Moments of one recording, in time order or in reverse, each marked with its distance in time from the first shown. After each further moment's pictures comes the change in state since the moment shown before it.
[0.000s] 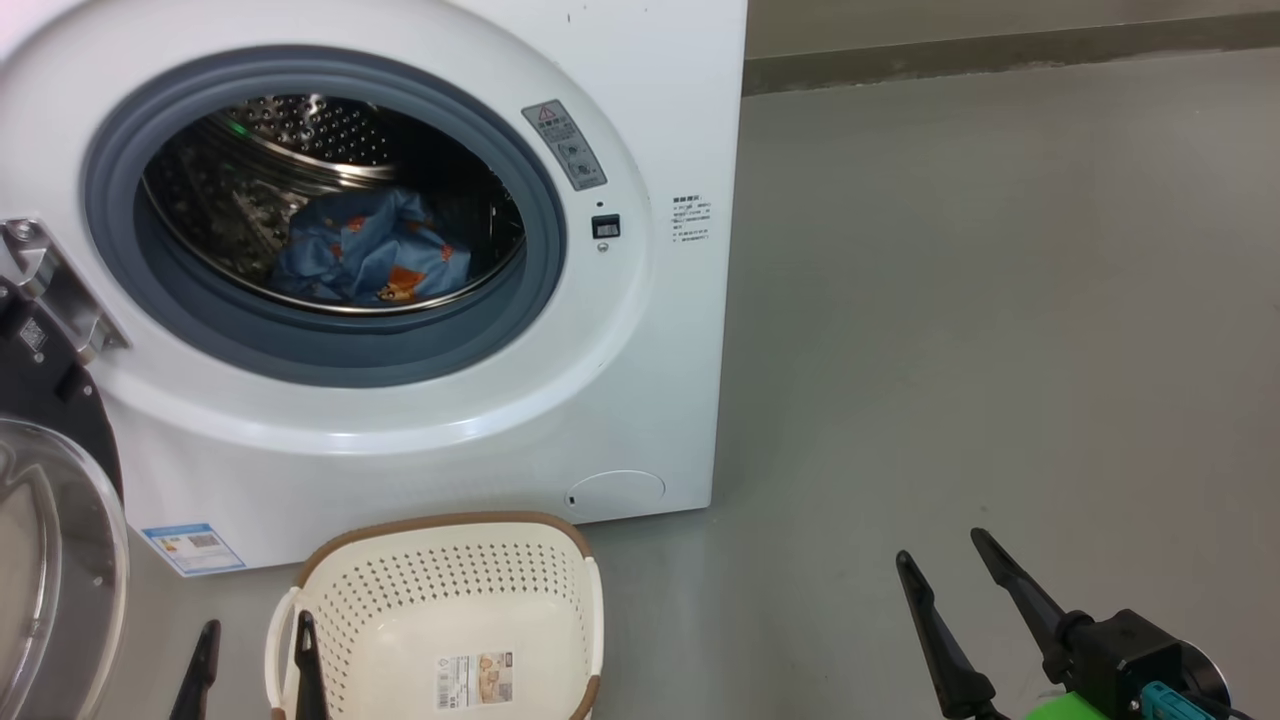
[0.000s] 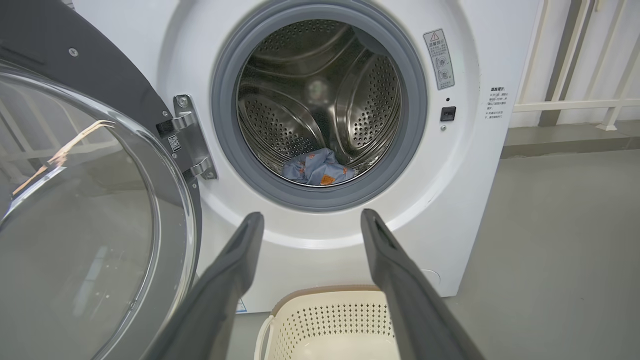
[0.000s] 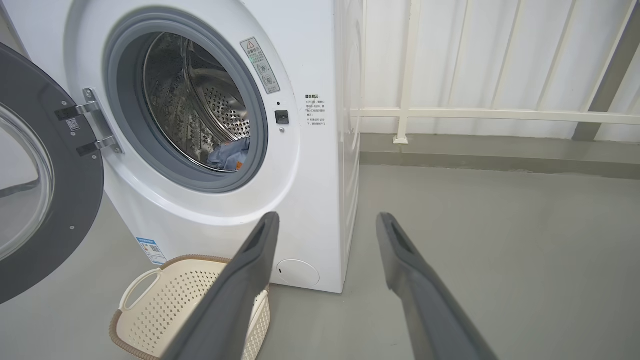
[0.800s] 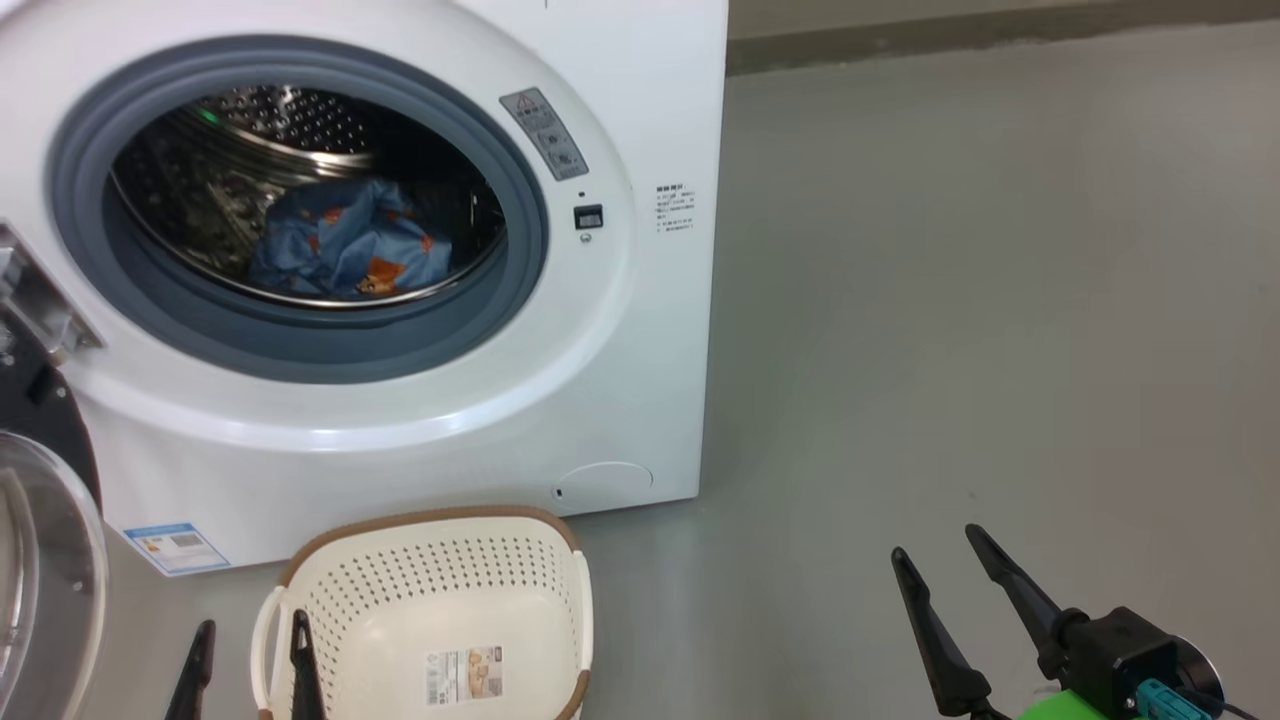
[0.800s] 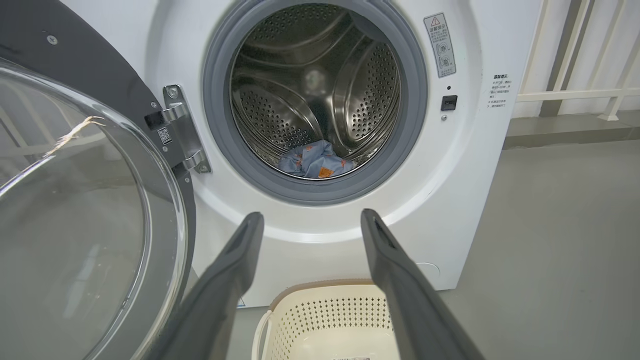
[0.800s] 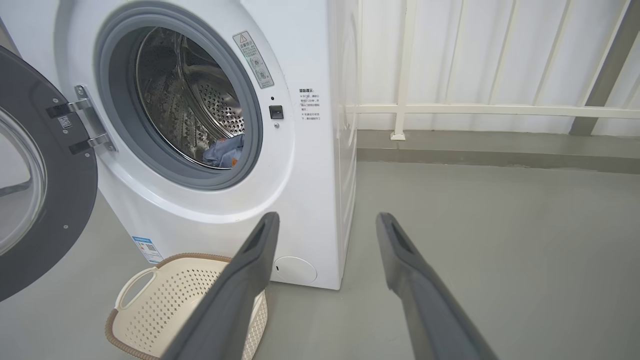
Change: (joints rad) left arm -0.006 -0.006 0.008 0.007 0.007 0.005 0.014; right arm -0.015 -0.007 0.009 0.020 0.005 0.000 -0.017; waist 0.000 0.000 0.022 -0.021
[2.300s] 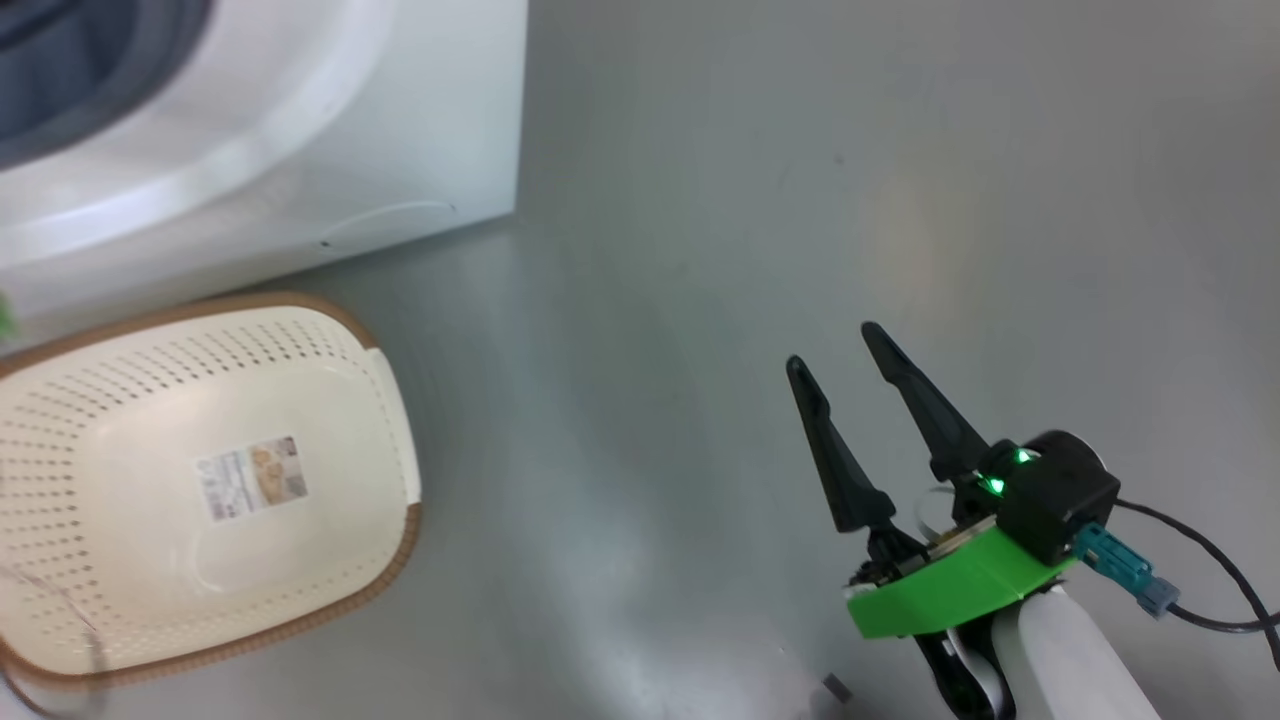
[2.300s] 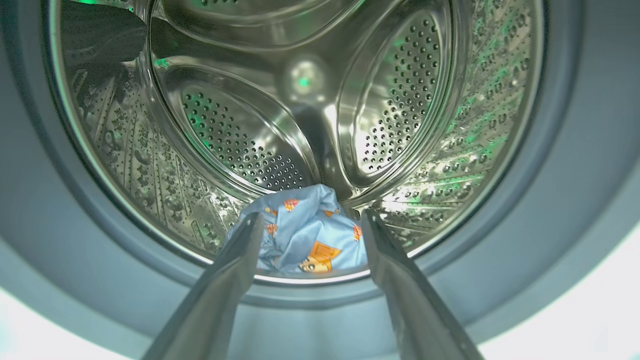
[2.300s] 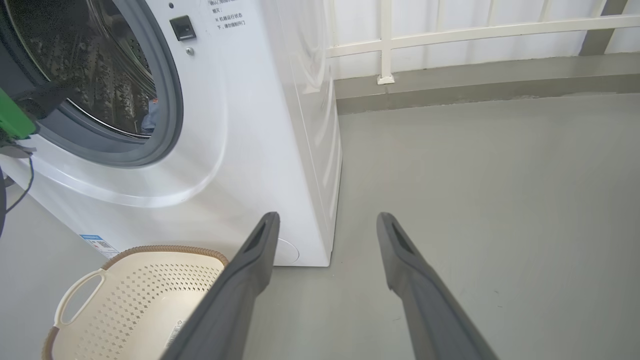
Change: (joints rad) left arm -0.920 0.121 0.213 0.549 -0.059 -0.231 -0.067; right arm -0.381 0.012 0.156 0.169 0.096 0.000 -0.188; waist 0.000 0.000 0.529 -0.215
